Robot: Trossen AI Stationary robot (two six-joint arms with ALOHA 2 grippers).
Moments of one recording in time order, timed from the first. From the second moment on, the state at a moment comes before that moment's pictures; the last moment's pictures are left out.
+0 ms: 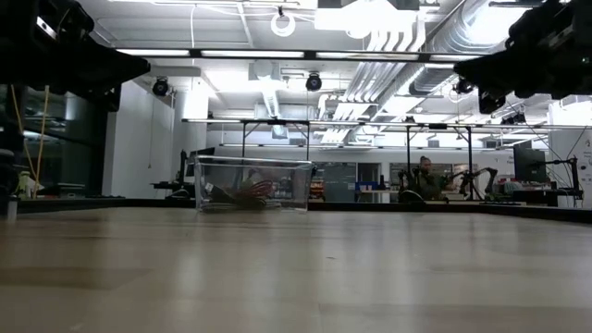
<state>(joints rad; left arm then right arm) -0.01 0.01 0.01 0.05 -0.24 -0.10 -0.07 0.19 0.01 0.28 -0.03 0.08</state>
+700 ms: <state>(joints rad) -0.01 0.02 0.01 0.05 -0.24 -0.10 -0.07 0.16 0.01 0.02 -0.07 0.10</state>
